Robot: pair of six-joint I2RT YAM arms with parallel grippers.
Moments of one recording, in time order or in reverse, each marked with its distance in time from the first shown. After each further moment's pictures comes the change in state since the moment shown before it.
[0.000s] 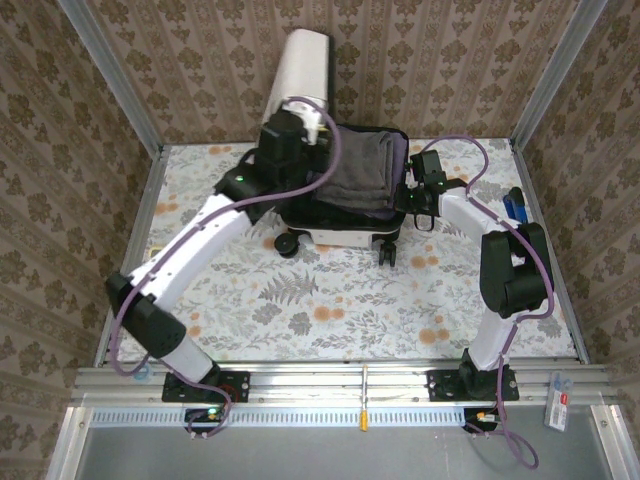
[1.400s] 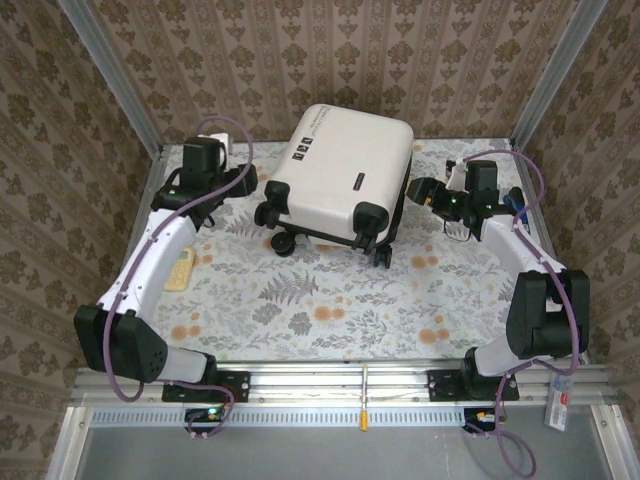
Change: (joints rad) left arm 0.511 -0.235 -0.396 -0.192 0.198 -0.140; right arm -0.228 -0.309 -0.287 0.268 -0.477 0.151
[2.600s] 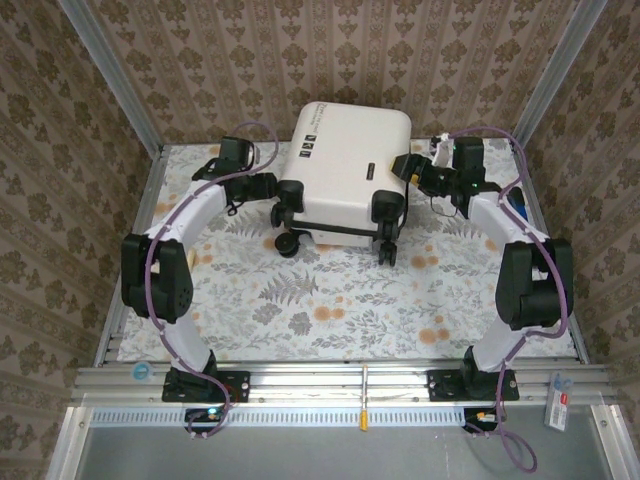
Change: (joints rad) left arm -0.035 0.374 0.104 0.035 0.112 -0.035; right arm 0.053 0.197 0.214 0.093 -0.092 0.049
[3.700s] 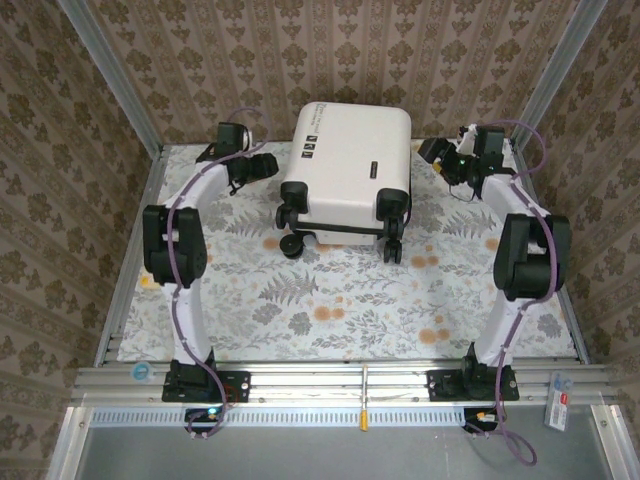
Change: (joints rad) left arm 0.104 0.348 0.306 0.083 0.163 -0.071; right arm -0.153 0.249 0.226 -0.035 0.029 0.066
